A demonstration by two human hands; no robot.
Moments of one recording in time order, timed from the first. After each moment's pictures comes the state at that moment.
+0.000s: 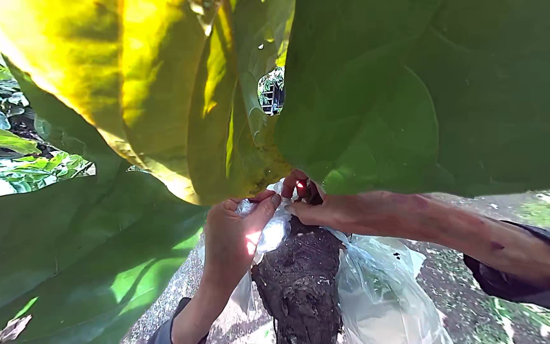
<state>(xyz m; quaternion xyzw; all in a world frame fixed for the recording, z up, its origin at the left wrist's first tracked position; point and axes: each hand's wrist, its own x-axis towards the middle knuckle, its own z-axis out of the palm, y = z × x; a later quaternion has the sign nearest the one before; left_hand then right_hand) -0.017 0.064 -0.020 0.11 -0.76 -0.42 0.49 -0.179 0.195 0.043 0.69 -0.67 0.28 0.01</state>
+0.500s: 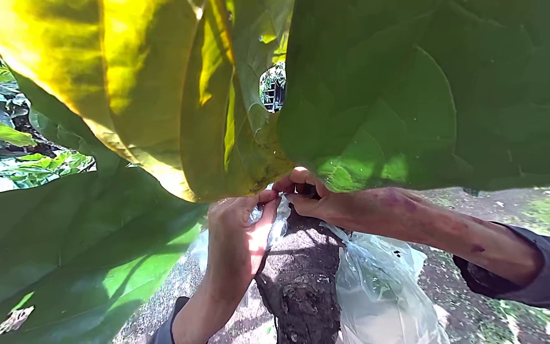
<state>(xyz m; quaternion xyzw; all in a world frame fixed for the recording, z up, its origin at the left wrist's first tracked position) -0.020 0.063 -0.029 0.09 -0.83 -0.22 0.50 -0.186 0.191 0.031 0.71 -0.64 0.28 0.06</state>
